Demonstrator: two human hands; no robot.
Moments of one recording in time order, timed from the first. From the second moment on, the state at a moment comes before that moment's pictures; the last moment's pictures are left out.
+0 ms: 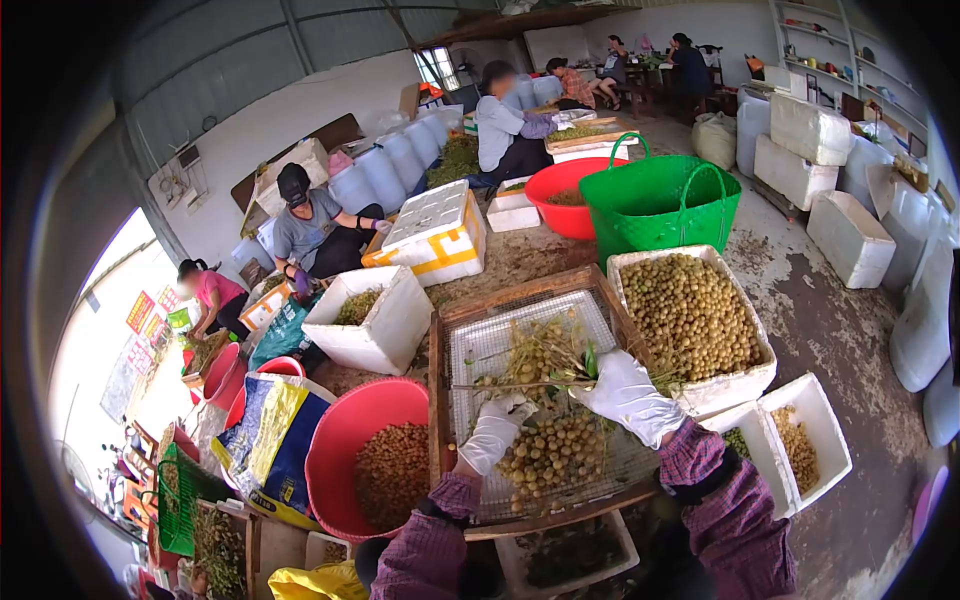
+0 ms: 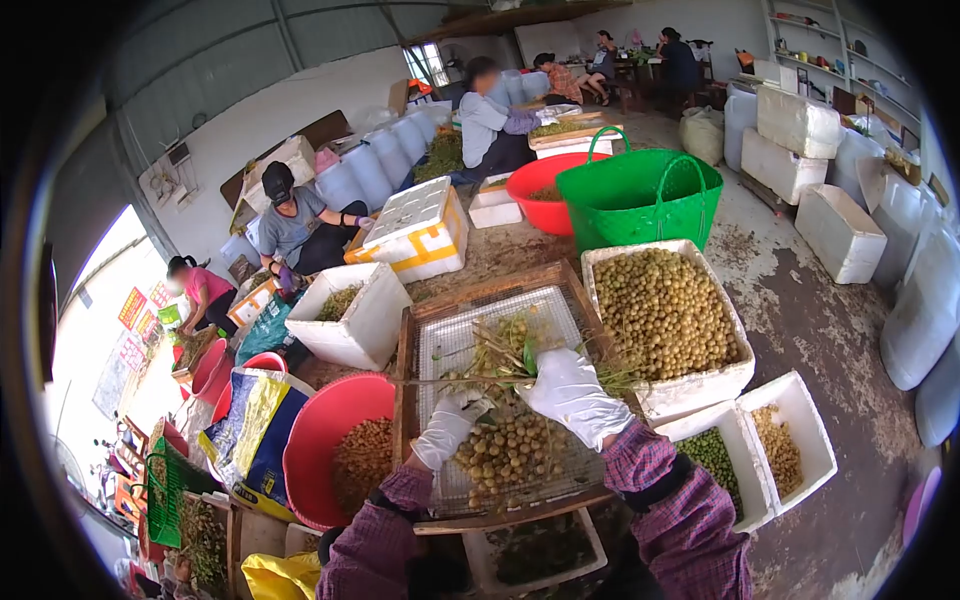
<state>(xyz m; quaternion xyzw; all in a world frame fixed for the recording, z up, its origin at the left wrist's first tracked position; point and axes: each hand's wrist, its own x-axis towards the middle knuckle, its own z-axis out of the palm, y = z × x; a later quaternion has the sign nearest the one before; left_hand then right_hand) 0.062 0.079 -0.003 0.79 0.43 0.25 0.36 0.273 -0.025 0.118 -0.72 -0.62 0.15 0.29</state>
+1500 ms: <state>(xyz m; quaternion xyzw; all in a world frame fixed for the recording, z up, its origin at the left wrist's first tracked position) -0.398 -0.431 0.032 0.38 0.87 0.32 -0.02 -0.237 -0.231 0.031 0.10 -0.98 -0.07 -0.14</state>
